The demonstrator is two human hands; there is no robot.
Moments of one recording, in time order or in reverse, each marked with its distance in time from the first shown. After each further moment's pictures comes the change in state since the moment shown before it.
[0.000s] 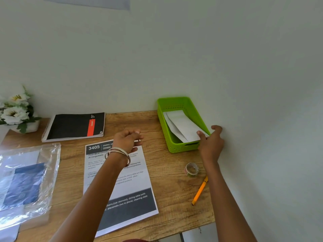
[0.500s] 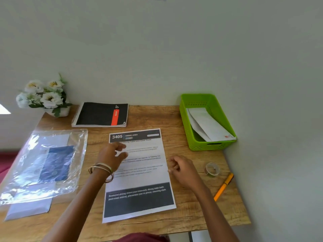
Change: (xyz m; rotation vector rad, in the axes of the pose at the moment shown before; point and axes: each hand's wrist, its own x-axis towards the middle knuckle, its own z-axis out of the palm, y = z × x) left_hand -0.001 -0.055 -0.119 0.888 0.108 0.208; right_hand -0.119 -0.019 0.042 -0.115 -0.945 -0.280
